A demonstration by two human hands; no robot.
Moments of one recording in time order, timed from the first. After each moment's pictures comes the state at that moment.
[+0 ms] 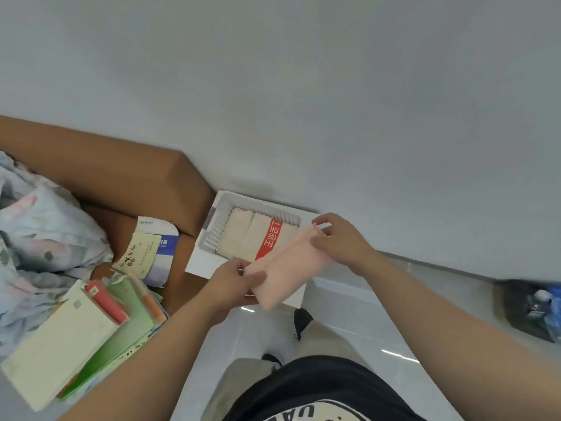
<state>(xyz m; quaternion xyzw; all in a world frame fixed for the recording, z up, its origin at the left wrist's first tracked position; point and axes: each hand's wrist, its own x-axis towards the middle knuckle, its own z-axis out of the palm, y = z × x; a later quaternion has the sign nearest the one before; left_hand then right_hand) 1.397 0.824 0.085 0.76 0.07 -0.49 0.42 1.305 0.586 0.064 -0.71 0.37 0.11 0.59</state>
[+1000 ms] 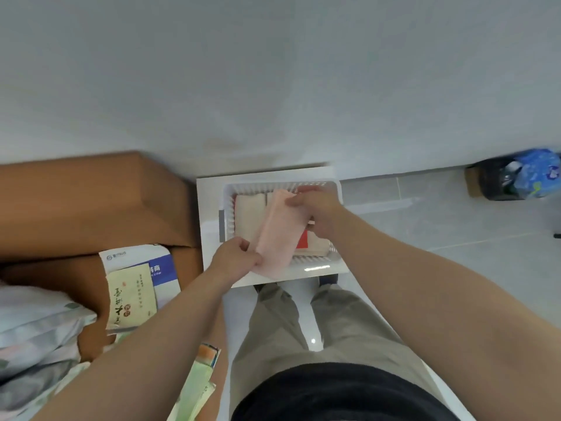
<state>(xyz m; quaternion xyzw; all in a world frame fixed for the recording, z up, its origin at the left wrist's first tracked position) 1.623 0.863 -0.062 0.80 -0.09 -0.57 0.16 1.505 0.685 -0.064 -0.28 0.66 -0.04 0.70</state>
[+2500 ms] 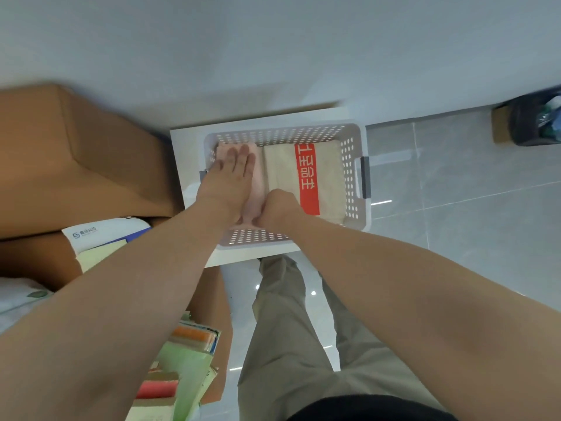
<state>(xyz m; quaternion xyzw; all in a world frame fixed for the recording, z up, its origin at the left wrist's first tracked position) 1.663 0.809 -0.183 0.66 -0.63 -0.24 -0.32 1.538 0.770 -0.192 -0.69 0.48 0.32 0.43</state>
